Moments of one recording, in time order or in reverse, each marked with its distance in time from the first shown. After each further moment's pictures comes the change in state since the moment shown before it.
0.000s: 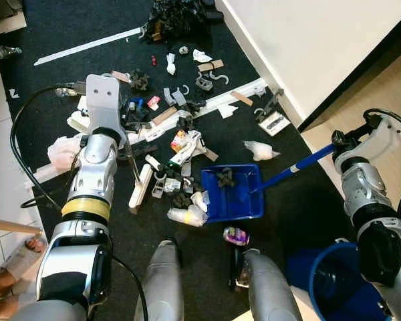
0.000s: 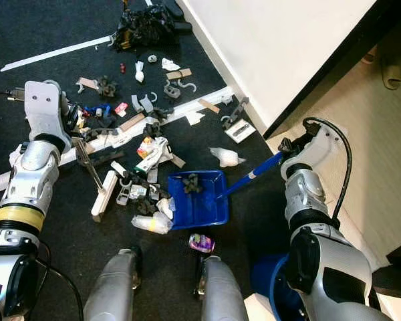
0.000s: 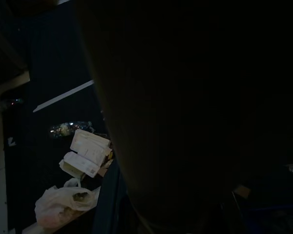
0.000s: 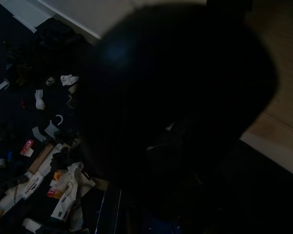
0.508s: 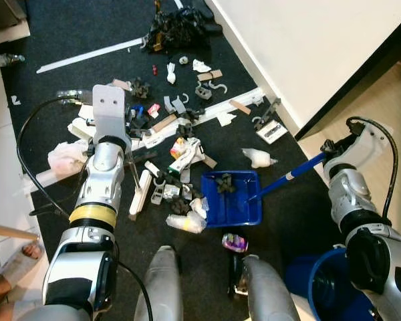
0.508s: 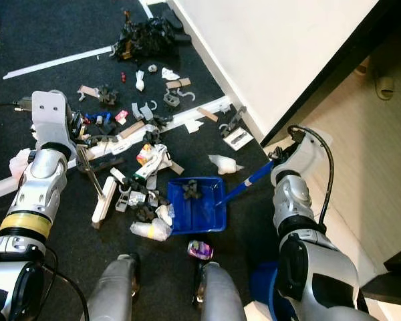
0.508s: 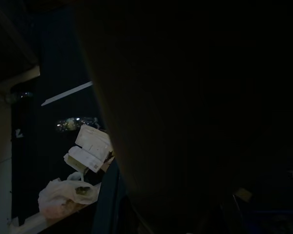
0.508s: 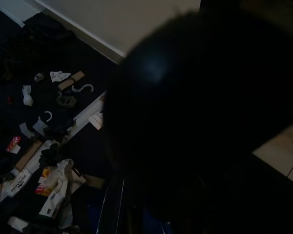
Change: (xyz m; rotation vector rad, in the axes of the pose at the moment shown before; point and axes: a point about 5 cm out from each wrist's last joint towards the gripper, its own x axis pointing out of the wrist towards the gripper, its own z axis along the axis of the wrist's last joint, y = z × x) left arm -0.006 -0.012 -0.018 -0.010 0.055 0.041; right arm -0.008 0.008 -0.026 -0.051 0.048 -0.060
